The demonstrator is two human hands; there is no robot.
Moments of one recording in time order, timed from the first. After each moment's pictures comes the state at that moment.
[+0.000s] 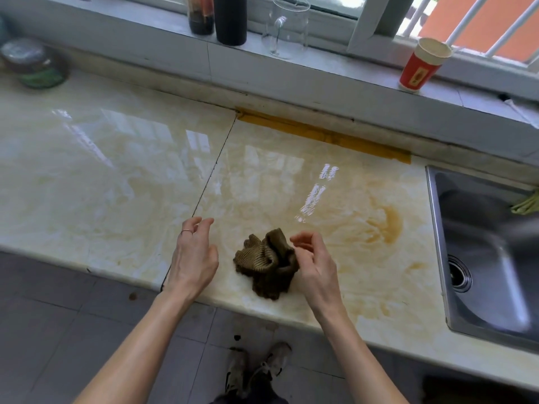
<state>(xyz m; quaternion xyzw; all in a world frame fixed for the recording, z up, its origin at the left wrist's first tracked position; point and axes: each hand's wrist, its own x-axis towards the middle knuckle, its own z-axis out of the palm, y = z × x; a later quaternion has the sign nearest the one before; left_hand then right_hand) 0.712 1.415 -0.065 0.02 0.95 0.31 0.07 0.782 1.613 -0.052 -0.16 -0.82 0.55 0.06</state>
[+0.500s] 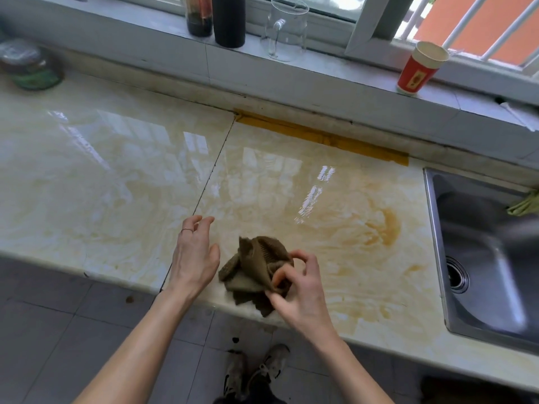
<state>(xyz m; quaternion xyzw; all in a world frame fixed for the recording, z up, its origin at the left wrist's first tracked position) 0.705 1.417 -0.062 0.02 0.95 0.32 0.07 0.810 1.605 -0.083 -0.05 -0.89 0.44 0.07</state>
